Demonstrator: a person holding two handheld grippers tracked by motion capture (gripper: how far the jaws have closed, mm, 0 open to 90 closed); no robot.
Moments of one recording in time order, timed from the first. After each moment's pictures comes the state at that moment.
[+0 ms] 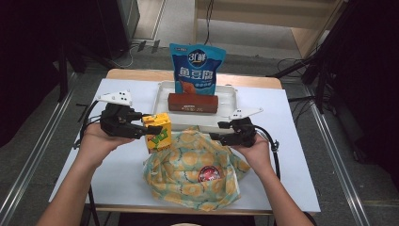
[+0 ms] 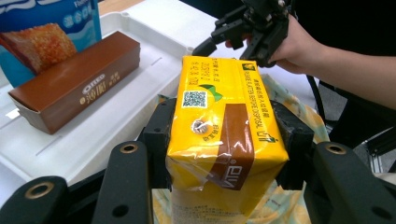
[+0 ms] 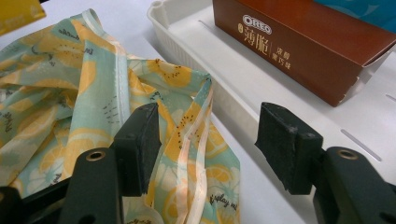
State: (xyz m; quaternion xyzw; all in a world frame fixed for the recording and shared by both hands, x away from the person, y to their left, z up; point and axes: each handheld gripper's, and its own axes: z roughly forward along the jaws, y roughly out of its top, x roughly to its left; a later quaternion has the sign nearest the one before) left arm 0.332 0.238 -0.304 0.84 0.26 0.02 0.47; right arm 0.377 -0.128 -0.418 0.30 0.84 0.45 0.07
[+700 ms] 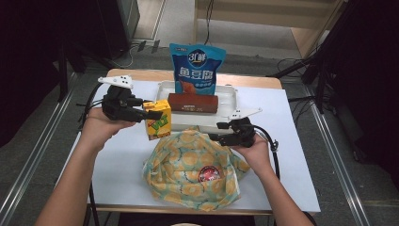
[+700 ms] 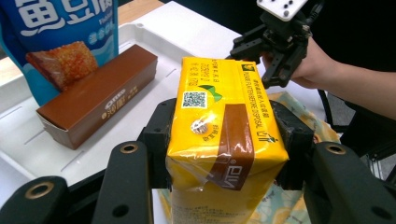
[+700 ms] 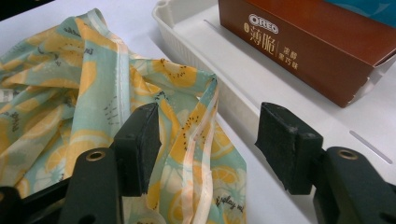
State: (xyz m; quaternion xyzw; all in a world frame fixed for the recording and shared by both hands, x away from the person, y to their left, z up) left arm 0.371 0.242 -0.294 0.84 0.27 0.02 0.47; right arm 0.377 -0.126 -0.418 0.29 0.84 0.46 0.06
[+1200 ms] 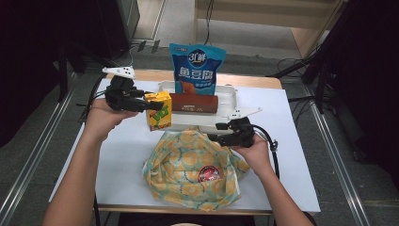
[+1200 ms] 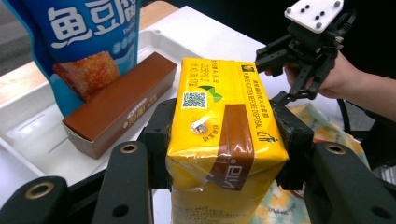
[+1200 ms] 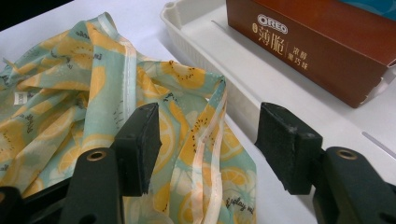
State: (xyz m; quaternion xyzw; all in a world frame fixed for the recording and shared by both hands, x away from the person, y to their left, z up) left arm 0.396 0.242 -0.296 0.84 0.27 0.03 0.47; right arm 0.376 -0.124 -0.417 0.30 0.83 0.46 0.04
